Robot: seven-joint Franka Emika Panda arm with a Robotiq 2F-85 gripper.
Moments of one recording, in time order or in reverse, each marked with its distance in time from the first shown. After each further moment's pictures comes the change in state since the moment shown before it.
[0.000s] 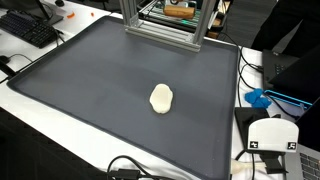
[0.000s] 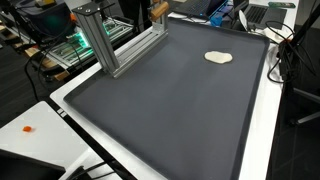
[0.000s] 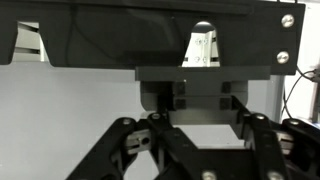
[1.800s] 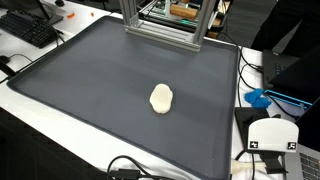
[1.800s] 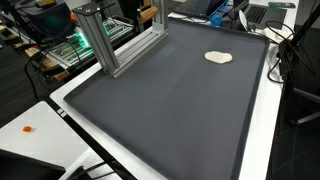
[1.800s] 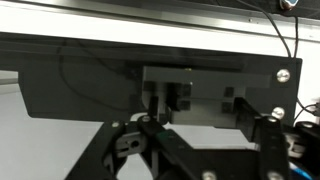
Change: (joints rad) arm 0.006 -0.090 0.060 -0.126 0.026 -0.017 0.007
